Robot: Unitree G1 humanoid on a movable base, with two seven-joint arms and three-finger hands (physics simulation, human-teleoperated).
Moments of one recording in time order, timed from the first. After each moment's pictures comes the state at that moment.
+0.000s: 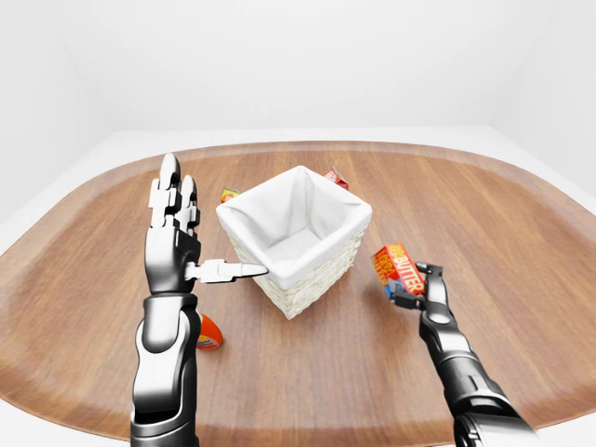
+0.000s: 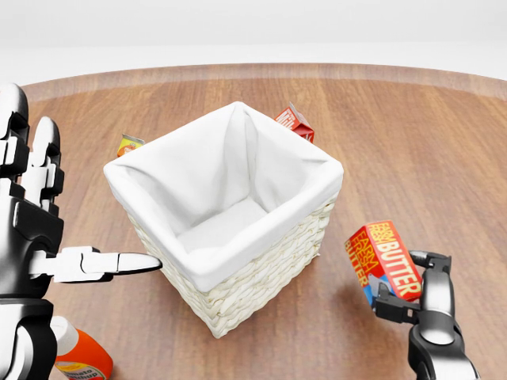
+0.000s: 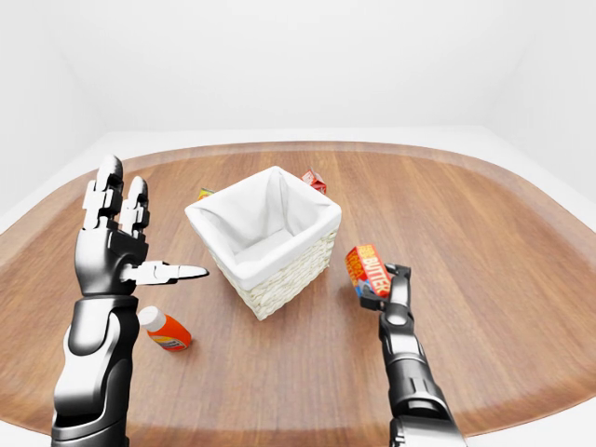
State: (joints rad) left arm -0.11 0.07 0.12 -0.44 -0.06 0.09 -0.03; right arm -0.38 -0.22 -0.17 0.83 0.00 0.09 -0.25
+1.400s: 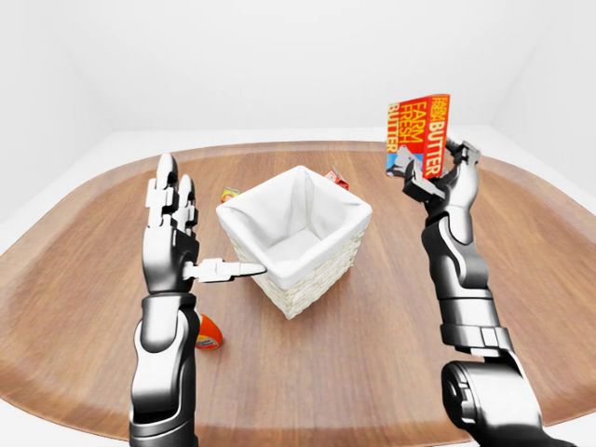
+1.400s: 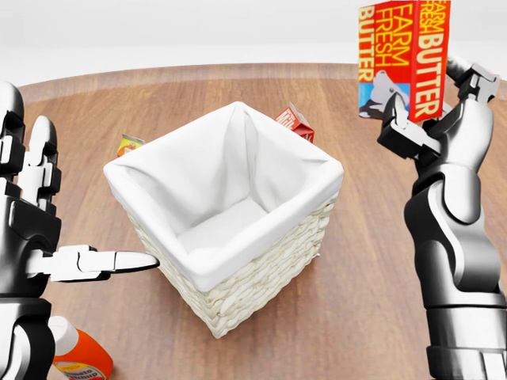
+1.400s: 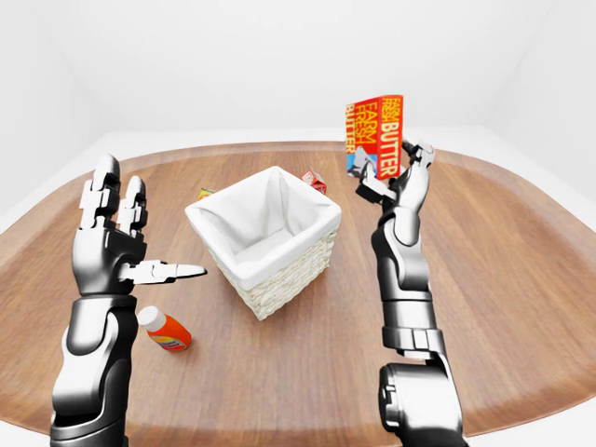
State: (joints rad) left arm -0.11 0.07 0.13 -0.44 -0.08 0.09 -0.02; right arm -0.65 -0.23 -0.19 0.30 0.40 0.09 -0.32
